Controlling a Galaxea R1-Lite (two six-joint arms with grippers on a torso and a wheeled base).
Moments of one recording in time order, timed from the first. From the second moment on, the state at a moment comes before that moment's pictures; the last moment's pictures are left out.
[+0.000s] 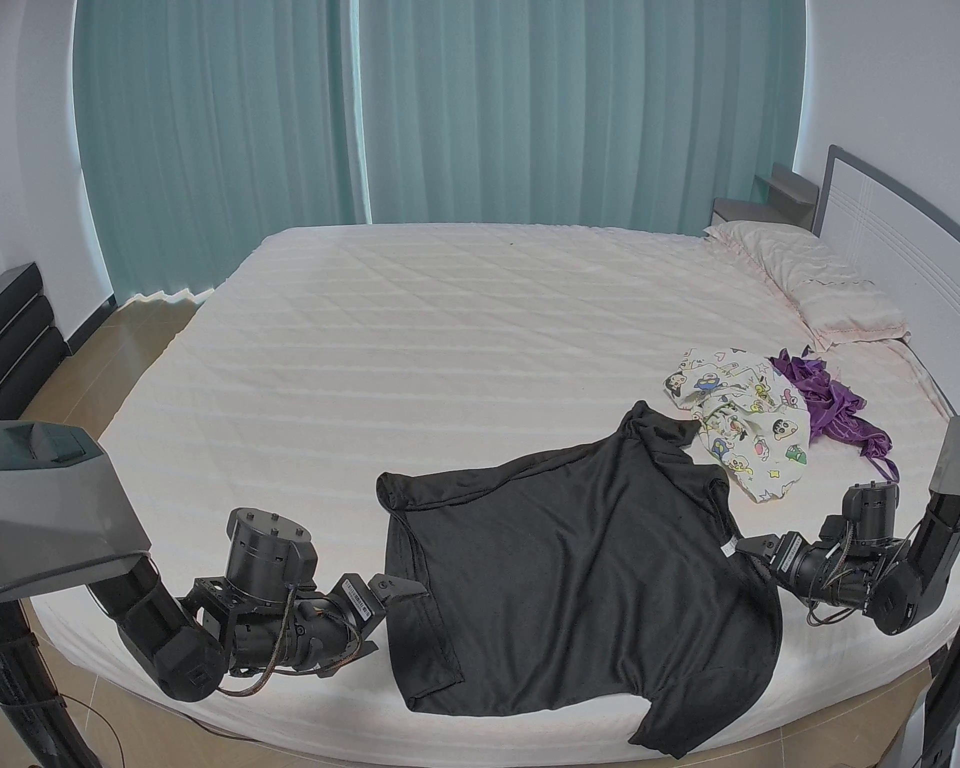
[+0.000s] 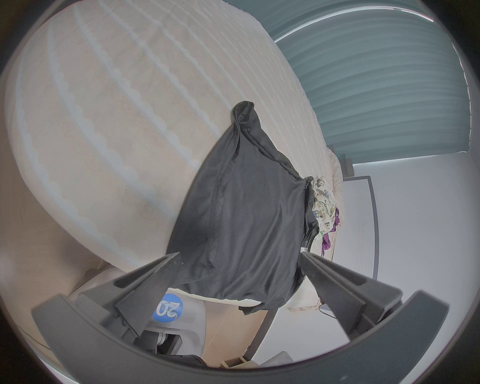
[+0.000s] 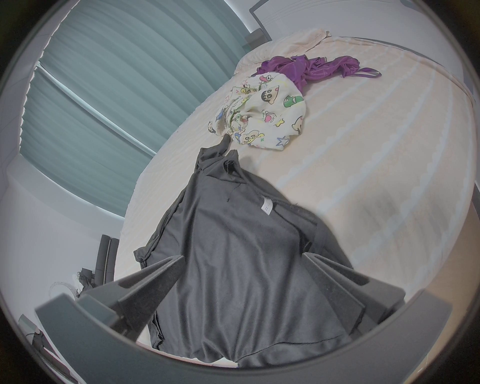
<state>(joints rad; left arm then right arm) -0.49 2.00 -0.41 -0.88 -0.19 -1.17 -0.01 2.05 -0.27 -1.11 0.19 0.66</state>
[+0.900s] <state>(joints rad) -0.39 2.03 -0.55 -0.82 -0.09 -0.92 0.07 2.06 -0.20 -1.17 0.19 0.66</state>
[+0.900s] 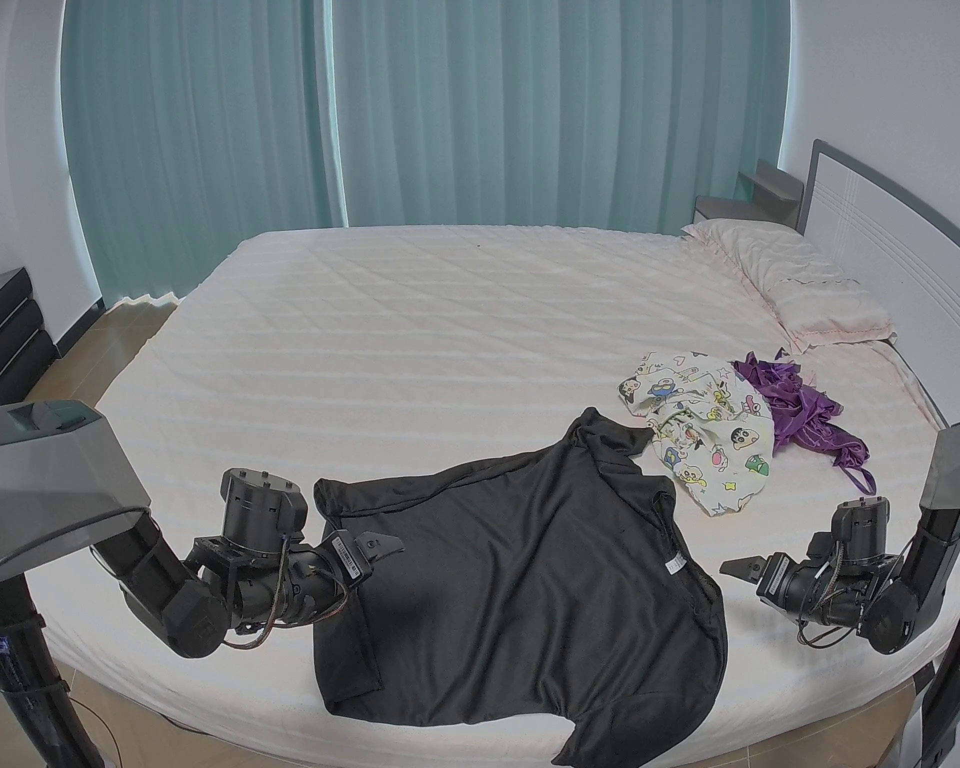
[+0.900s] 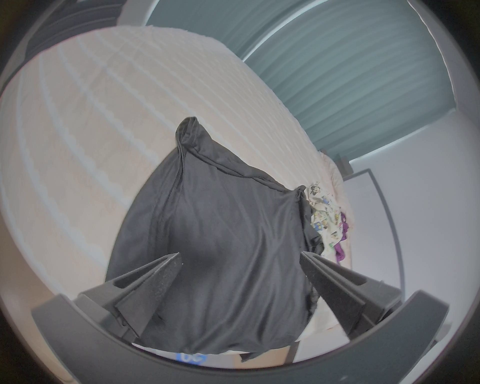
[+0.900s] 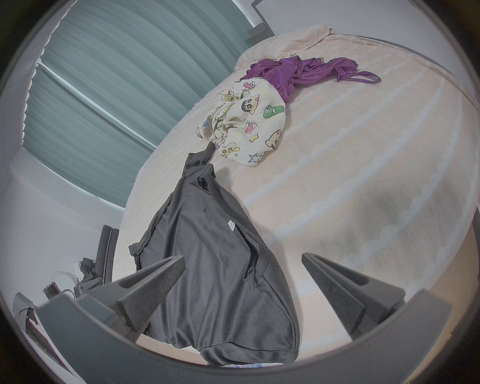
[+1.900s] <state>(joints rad) -0.55 2.30 -0.66 -0.64 0.24 -0.82 0.08 2.06 -0.18 -1.17 0.19 0.66</state>
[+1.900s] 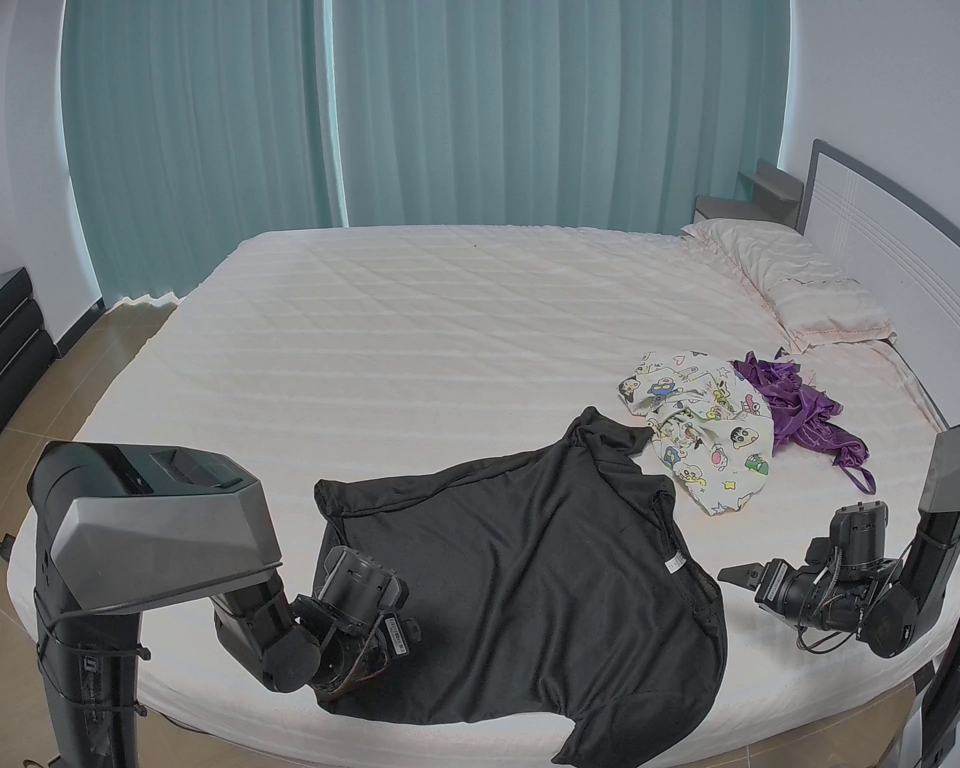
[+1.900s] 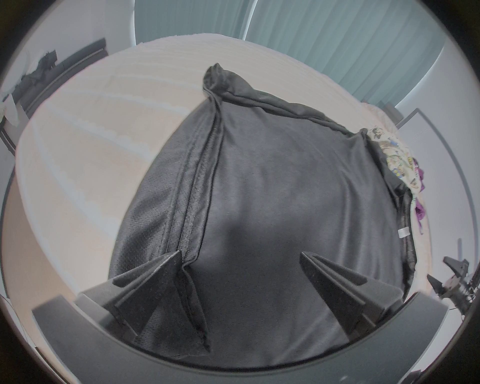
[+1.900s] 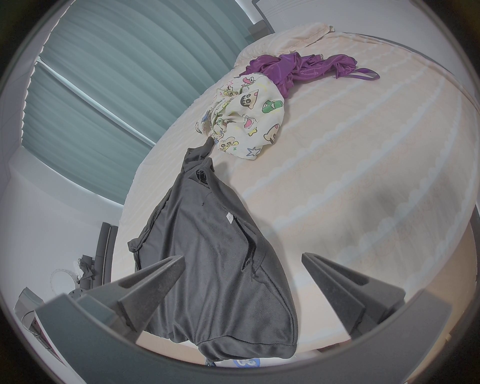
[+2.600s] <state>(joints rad) -0.27 2.16 -0.48 -0.63 0.19 -0.63 0.08 2.06 -0.17 -1.17 0.19 0.66</state>
